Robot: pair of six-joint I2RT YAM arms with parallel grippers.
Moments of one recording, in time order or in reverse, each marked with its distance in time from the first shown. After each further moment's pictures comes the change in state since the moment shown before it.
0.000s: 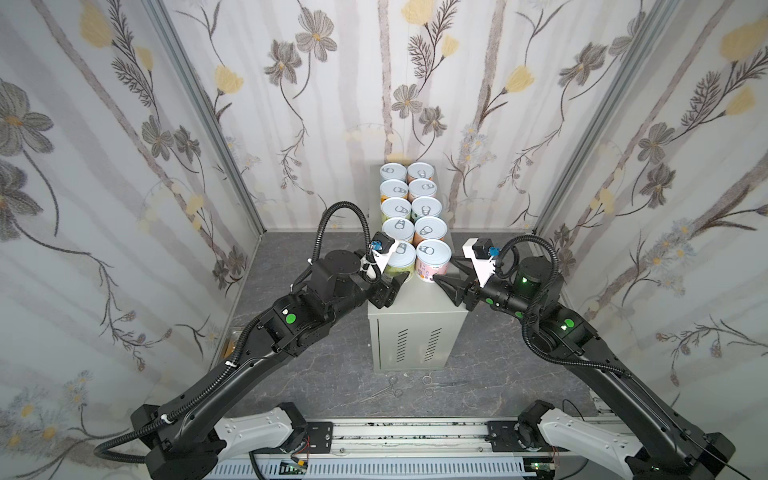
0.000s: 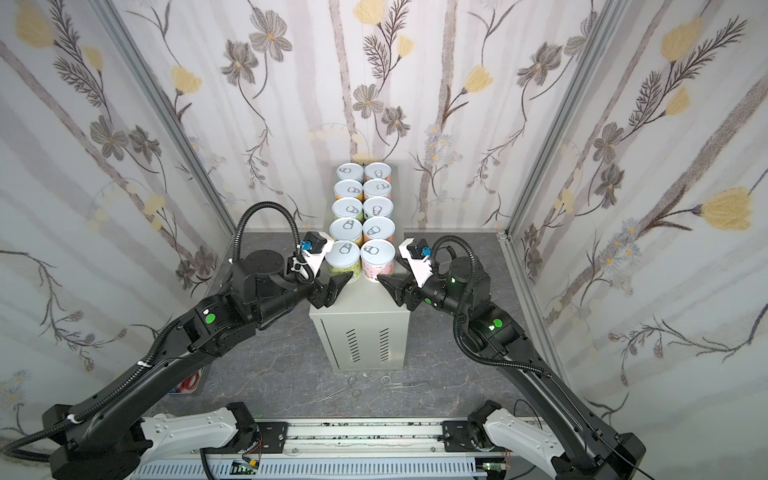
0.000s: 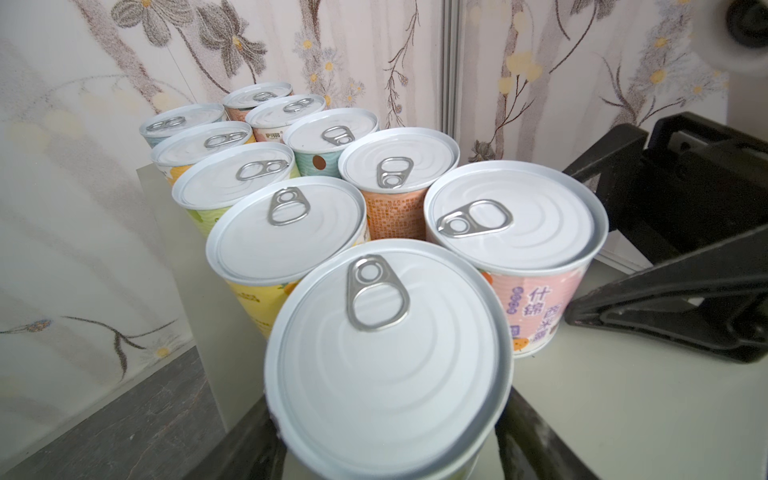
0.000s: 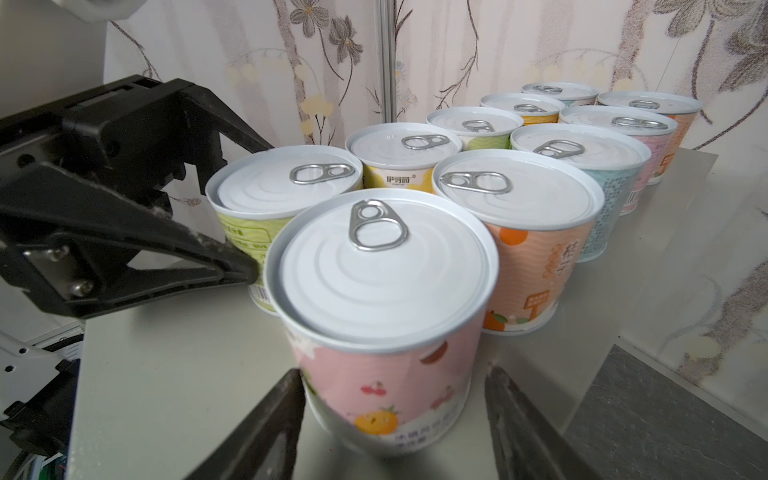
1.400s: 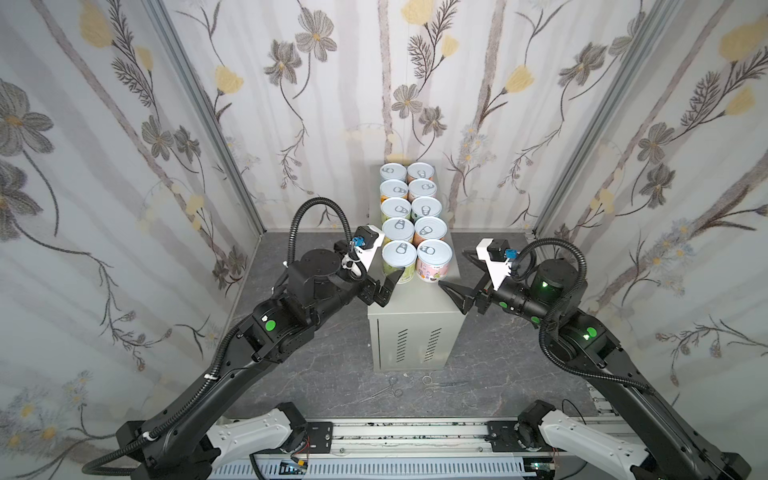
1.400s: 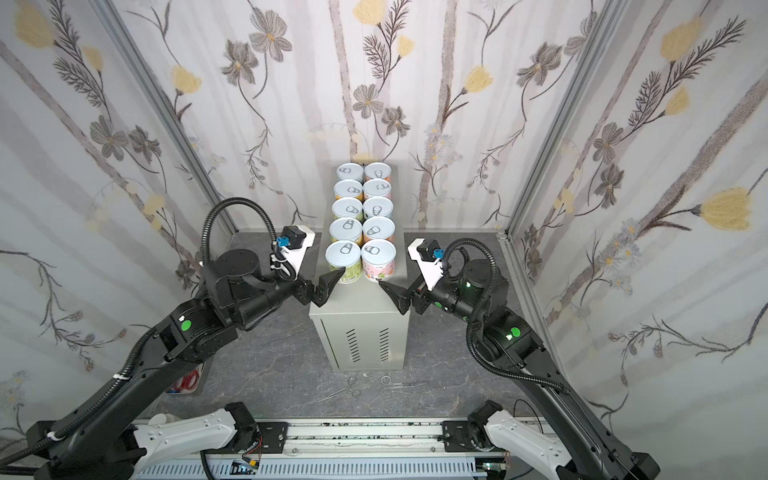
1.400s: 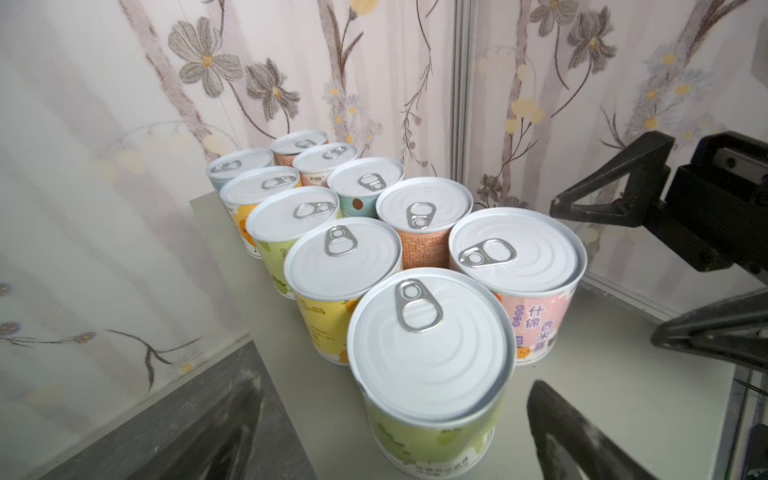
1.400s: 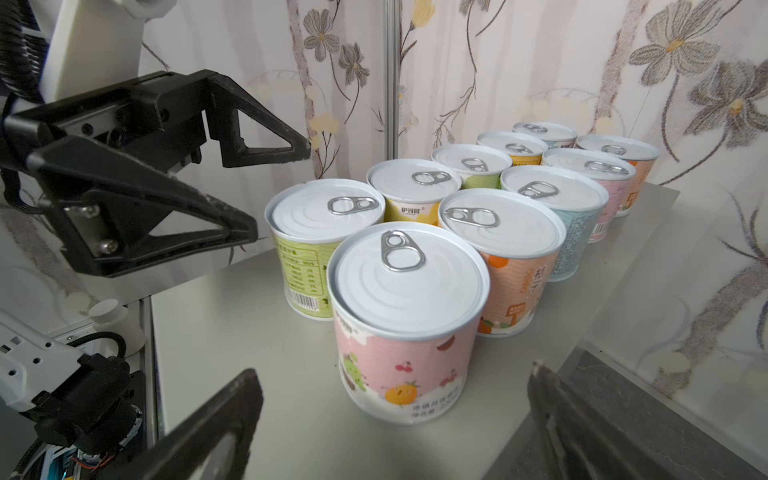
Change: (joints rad) left arm 0.037 -0.084 0.033 0.010 0.003 0.026; right arm -0.003 -0.089 0.076 -0.110 0.002 -0.035
